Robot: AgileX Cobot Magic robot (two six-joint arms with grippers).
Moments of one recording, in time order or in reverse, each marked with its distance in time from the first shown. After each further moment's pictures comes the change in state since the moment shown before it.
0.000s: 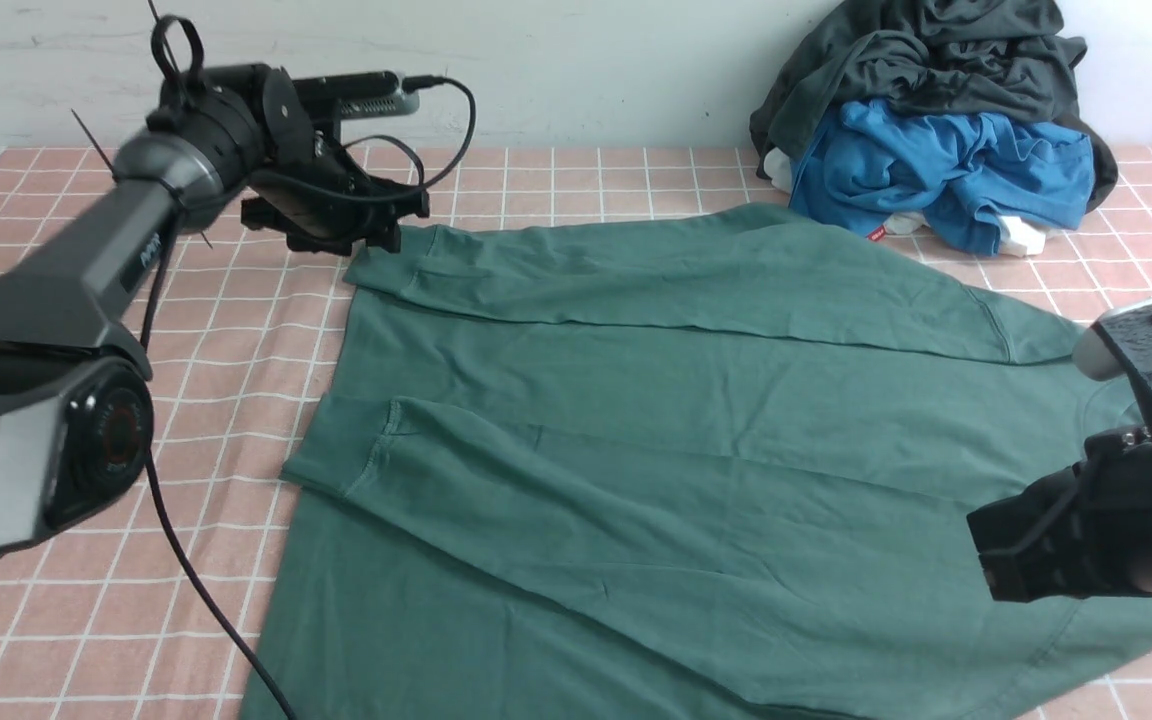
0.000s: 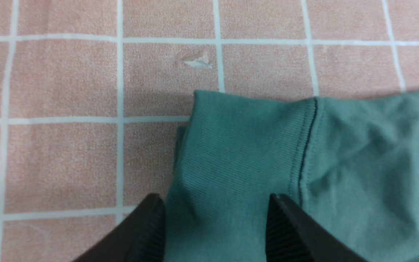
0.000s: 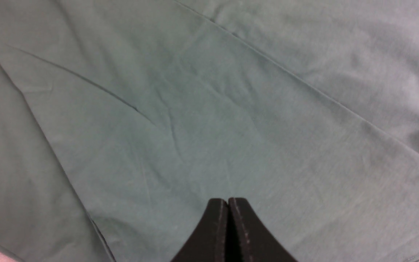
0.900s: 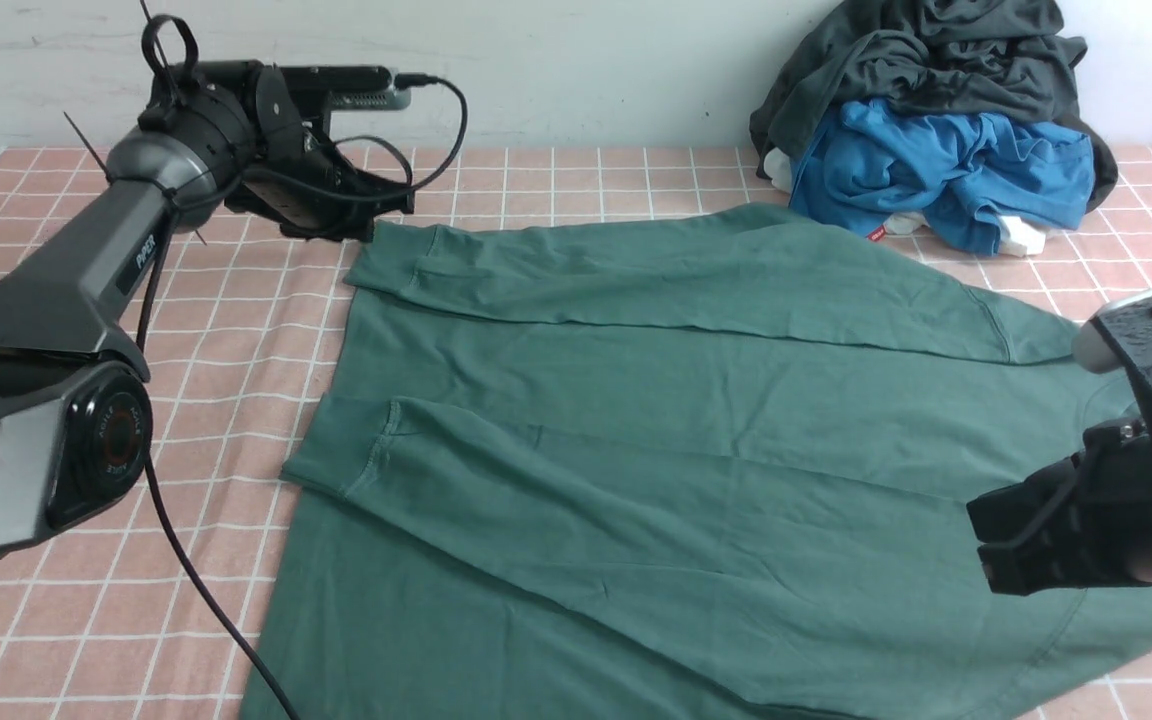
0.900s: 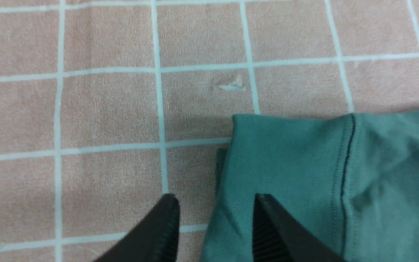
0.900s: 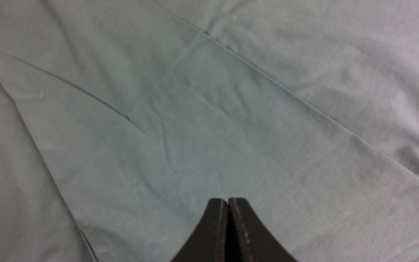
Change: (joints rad) right arm 0.000 0.014 0.000 -0.003 -0.032 -0.022; left arm 0.013 0.011 -0.027 0.051 -0.008 0.051
